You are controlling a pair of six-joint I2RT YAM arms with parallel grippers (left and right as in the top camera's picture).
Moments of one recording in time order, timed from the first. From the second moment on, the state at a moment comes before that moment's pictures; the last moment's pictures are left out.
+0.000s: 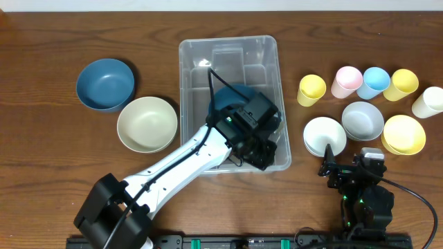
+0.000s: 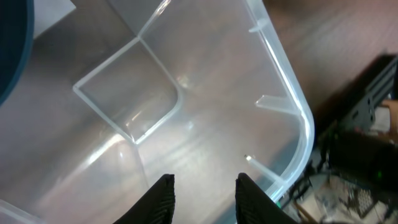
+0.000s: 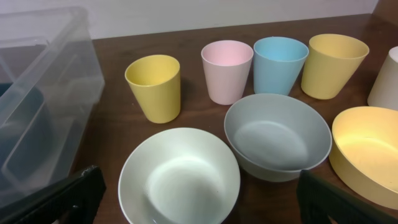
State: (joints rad) left arm -0.83 1.69 1.30 -0.86 0.40 -0.33; right arm -0.02 0.06 0.11 -0.35 0.04 0.13
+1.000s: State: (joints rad) left arm -0.64 1.65 1.31 -0.90 0.18 -0.36; right arm -0.02 0.06 0.11 -0.35 0.04 0.13
